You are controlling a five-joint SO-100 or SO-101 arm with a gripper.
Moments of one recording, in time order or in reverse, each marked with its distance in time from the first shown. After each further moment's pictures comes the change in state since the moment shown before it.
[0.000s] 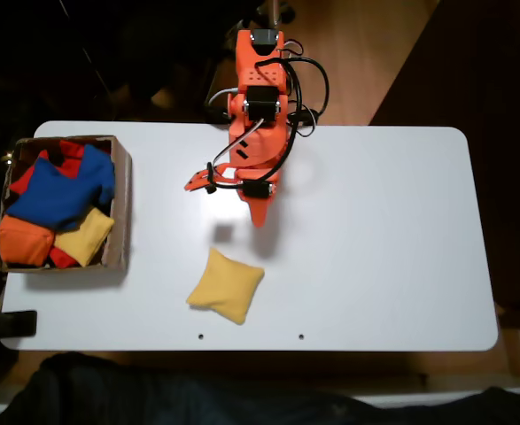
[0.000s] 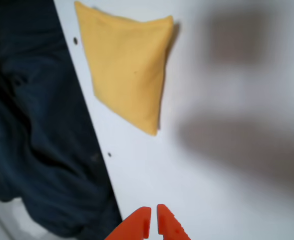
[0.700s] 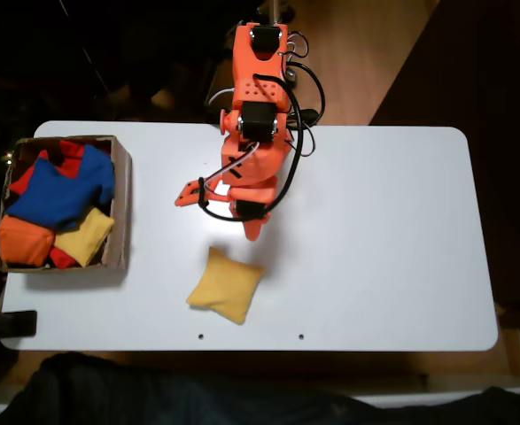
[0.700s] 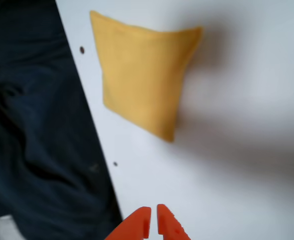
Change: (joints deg) arm 2.5 -22.3 -17.3 -0.1 -3.1
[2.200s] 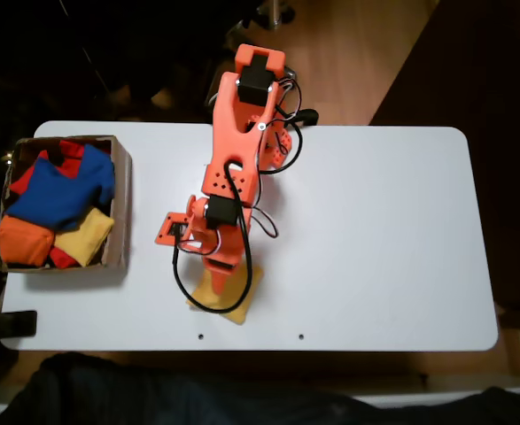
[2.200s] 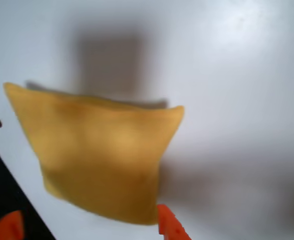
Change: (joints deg) arm 8.8 -42.9 -22.3 2.6 -3.0
